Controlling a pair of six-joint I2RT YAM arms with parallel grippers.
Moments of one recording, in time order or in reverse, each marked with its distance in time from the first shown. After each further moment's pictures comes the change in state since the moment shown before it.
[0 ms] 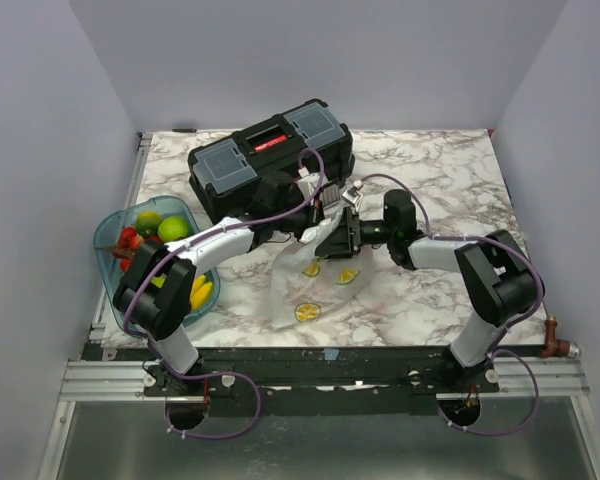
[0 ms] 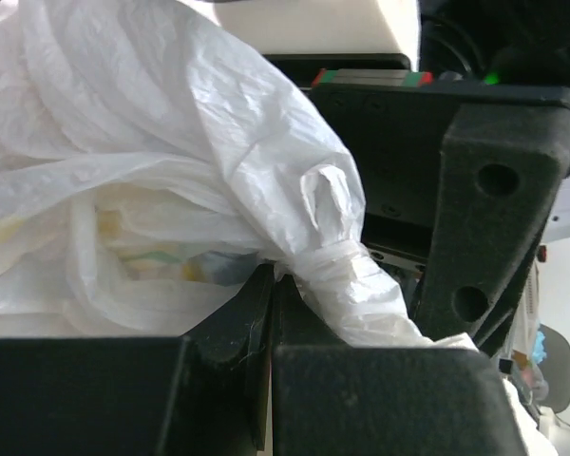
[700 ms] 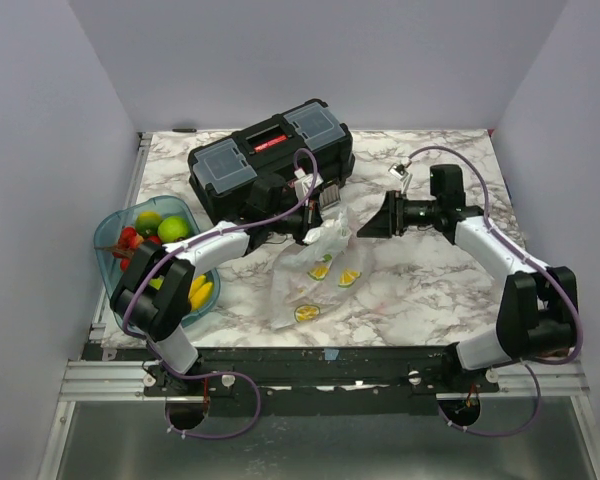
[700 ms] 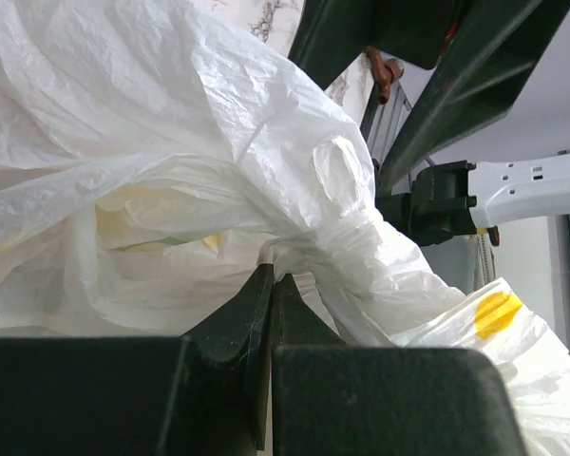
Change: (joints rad) left arm 0.029 -0.016 -0.069 0.160 0.126 -0.081; right arm -0.259 -0.248 0.166 -0.820 0.014 -0.647
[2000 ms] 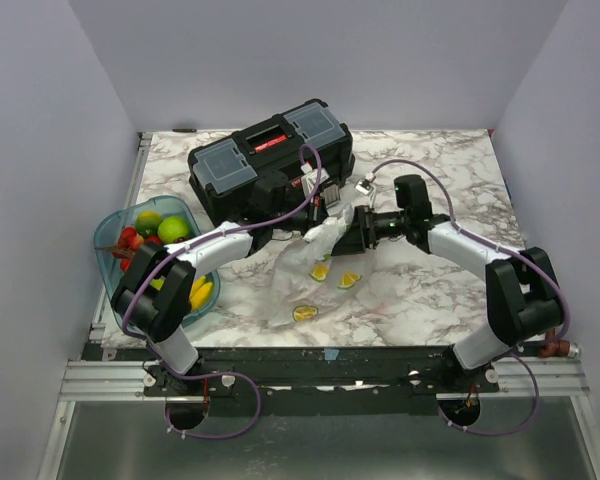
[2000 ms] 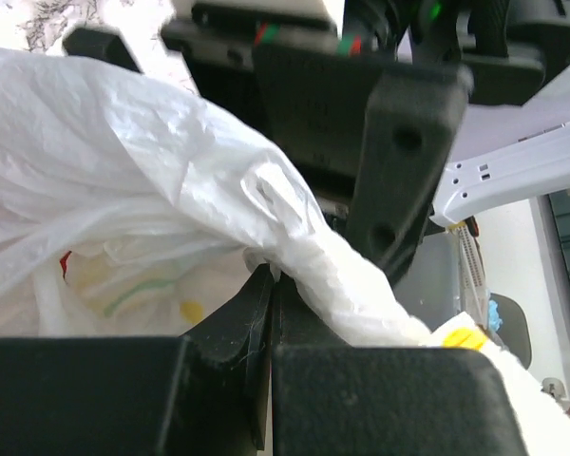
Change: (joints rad) left arm -0.031 -0.001 0.018 0.127 0.044 -0.068; right arm 0.204 0.116 -0.029 0.224 0.013 0.121
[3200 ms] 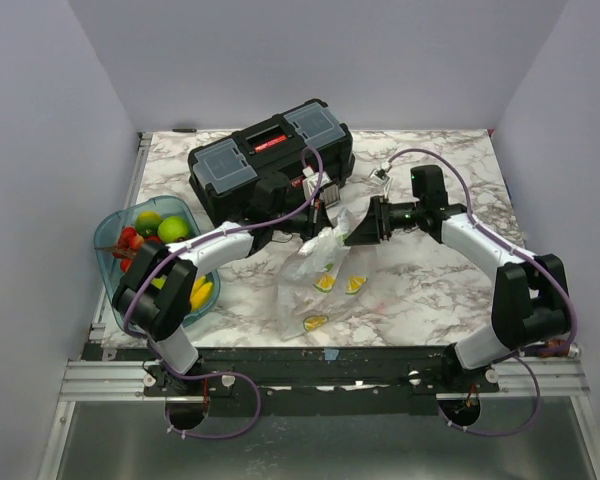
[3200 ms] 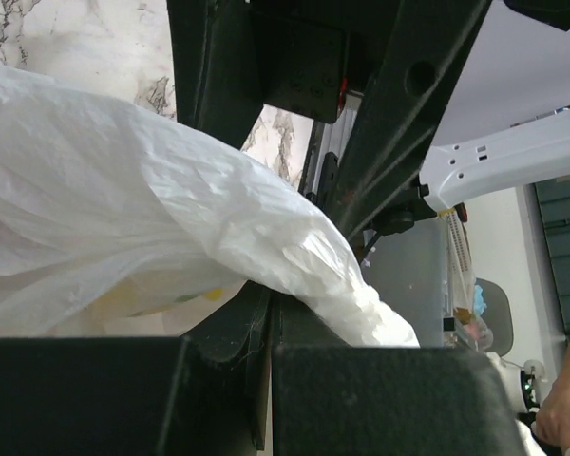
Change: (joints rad) left arm 0.001 0.006 -0.006 -0.025 0.038 0.002; right arm -0.123 -0.045 0.097 -0.249 -0.058 -0.179
